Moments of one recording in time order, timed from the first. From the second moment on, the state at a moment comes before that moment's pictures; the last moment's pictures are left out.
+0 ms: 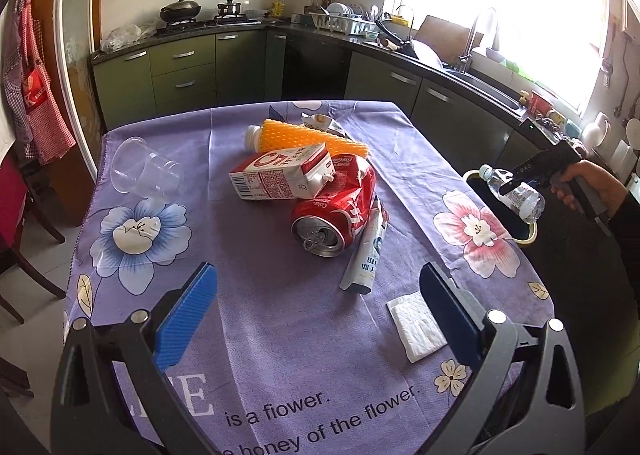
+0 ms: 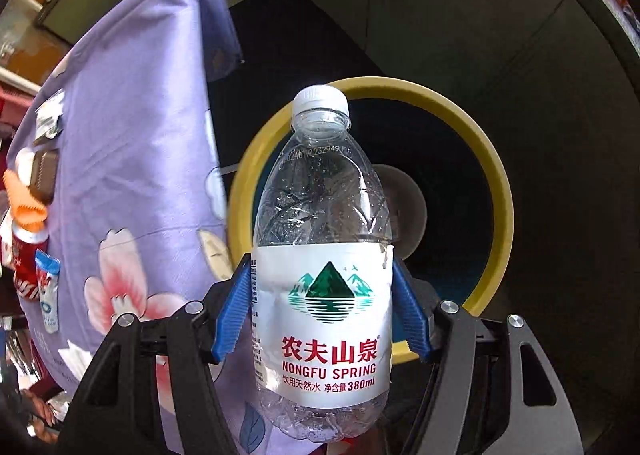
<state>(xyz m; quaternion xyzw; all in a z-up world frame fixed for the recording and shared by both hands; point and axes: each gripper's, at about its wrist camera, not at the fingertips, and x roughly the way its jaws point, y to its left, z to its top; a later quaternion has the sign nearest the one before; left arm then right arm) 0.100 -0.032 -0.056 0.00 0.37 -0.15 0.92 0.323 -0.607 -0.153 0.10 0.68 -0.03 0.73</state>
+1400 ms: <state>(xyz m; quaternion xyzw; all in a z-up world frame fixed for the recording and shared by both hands) 0.109 -0.174 -0.148 0.18 0.48 -0.34 0.79 0.182 -0.531 -0.108 0.08 0.59 0.11 0.80</state>
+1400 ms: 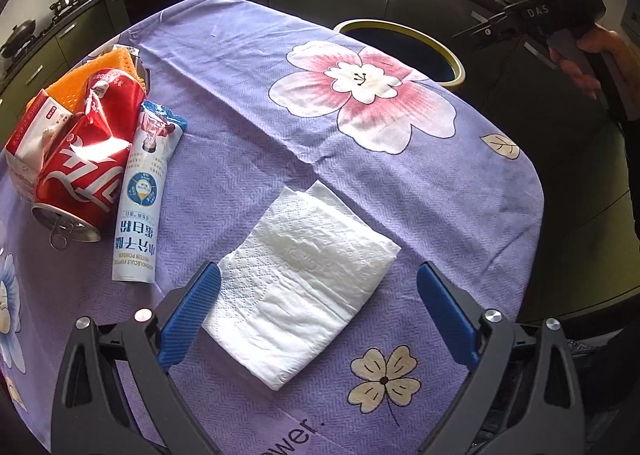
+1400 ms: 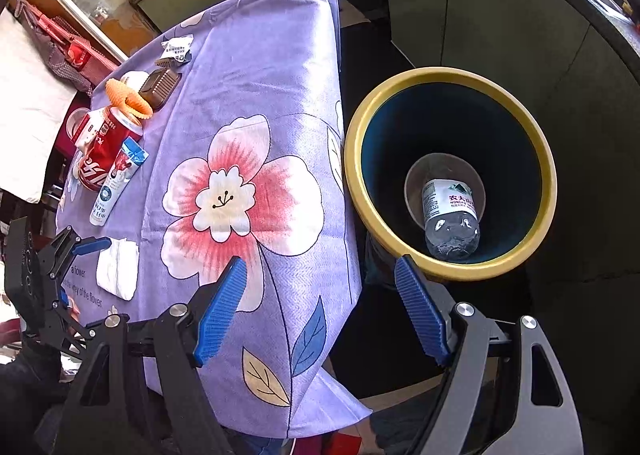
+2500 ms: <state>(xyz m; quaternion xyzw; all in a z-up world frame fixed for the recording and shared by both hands) 0.141 -0.290 -0.052 0.18 0.39 -0.46 0.77 0.143 -0.595 -0.082 0.12 0.54 0.07 0.83</state>
